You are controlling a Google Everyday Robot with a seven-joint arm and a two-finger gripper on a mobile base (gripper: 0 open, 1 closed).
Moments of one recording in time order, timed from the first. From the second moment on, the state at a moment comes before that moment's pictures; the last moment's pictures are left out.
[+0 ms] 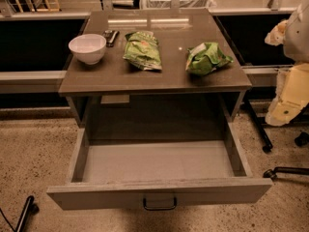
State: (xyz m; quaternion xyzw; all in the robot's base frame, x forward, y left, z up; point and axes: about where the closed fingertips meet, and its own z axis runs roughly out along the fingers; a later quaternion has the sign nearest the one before) arm 0.438 -0.216 0.979 -0.60 0.78 -0.04 0.16
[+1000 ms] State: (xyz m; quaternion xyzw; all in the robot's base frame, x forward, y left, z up) arm 0.509 -0.198 0.965 -0.61 0.75 -0.07 0.24
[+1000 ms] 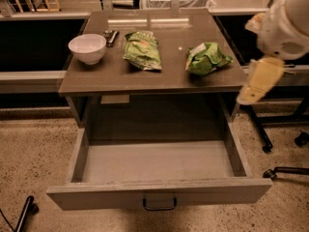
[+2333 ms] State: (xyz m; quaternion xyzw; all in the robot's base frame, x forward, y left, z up) arm 0.665 -0.121 0.892 -0.63 0.69 -0.13 0.35
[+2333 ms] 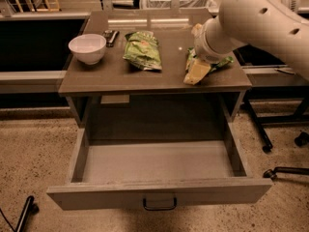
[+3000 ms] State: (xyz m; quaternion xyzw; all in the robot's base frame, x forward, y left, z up) arm 0.671 -0.138 0.881 -0.60 0.70 -0.13 0.37
